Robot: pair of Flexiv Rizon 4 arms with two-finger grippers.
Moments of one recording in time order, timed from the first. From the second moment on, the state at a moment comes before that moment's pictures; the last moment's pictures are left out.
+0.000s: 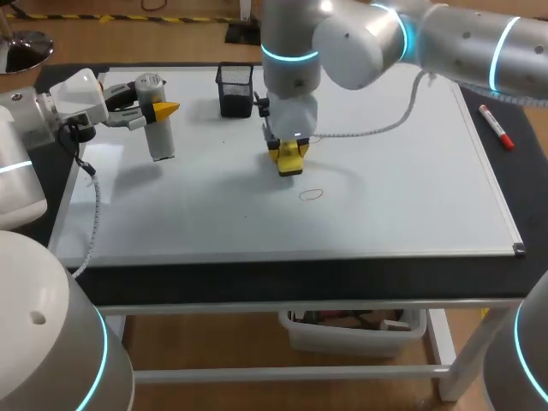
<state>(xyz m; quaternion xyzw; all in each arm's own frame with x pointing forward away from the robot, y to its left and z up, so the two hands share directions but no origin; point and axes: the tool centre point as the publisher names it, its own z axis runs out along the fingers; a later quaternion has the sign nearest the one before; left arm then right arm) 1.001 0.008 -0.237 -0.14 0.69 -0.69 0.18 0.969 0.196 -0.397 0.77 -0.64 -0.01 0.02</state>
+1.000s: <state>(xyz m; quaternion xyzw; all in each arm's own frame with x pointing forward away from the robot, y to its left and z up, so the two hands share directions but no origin) 1.001 0.008 -0.237 -0.14 0.69 -0.69 0.18 0.978 0.206 -0.426 0.76 -0.64 -0.02 0.06</state>
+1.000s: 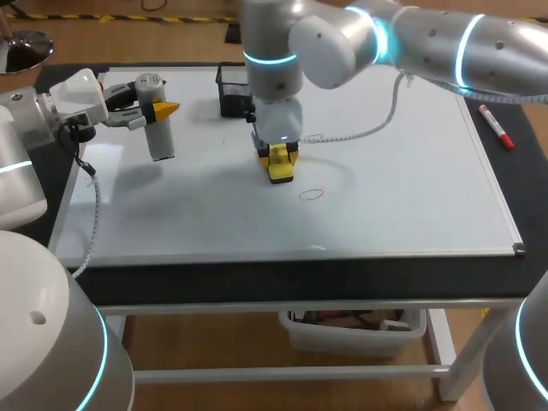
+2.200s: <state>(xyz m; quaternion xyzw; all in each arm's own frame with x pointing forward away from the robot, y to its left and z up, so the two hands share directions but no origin) 1.001 0.008 -0.237 -0.14 0.69 -0.69 0.18 1.010 0.090 -0.386 0.69 -0.72 0.00 0.04</state>
